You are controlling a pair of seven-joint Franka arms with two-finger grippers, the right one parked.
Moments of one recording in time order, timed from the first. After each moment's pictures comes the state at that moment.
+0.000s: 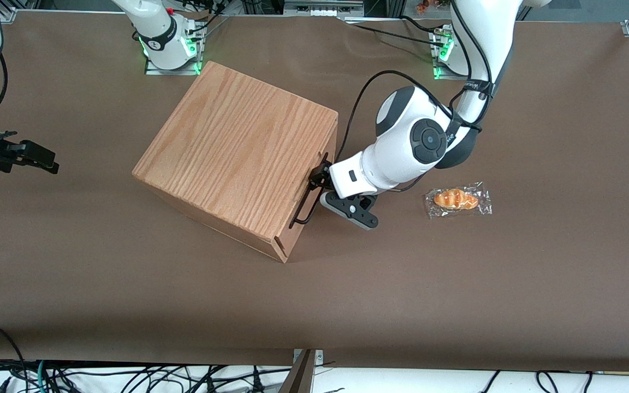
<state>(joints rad) -0.53 0.60 -0.04 -1.38 -0.43 2.14 0.02</state>
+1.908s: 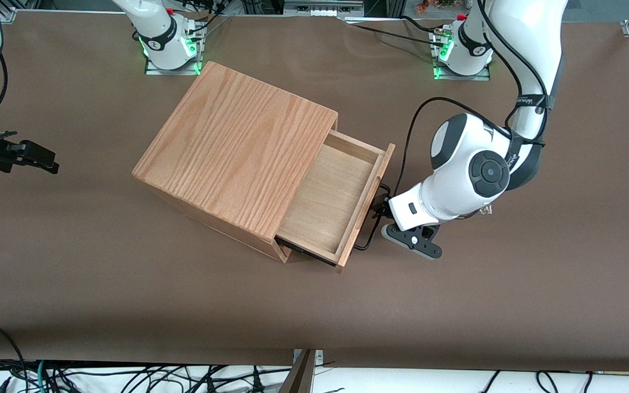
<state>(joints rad) -0.38 0.60 -0.01 -1.38 -0.27 2.04 0.11</state>
